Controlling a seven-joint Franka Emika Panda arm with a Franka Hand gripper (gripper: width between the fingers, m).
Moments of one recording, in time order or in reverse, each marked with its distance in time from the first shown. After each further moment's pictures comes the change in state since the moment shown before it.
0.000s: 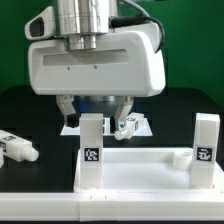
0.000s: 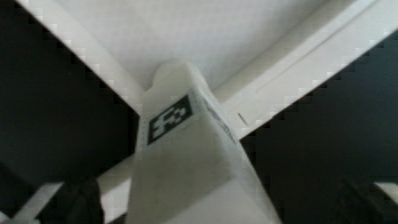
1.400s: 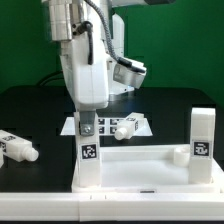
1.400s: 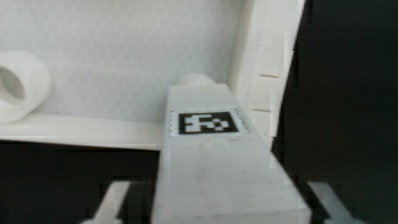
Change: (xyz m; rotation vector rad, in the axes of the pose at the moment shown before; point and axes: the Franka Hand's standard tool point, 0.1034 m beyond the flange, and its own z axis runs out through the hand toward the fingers) arm -0.004 0.007 0.003 -0.014 -0.031 1.154
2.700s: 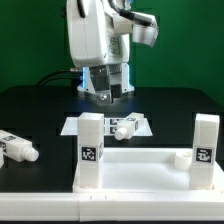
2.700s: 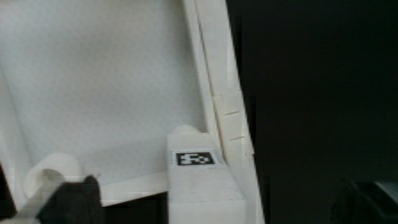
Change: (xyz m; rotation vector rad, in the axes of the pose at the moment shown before) arm -0.032 -0.014 -0.042 0.041 -0.067 0.262
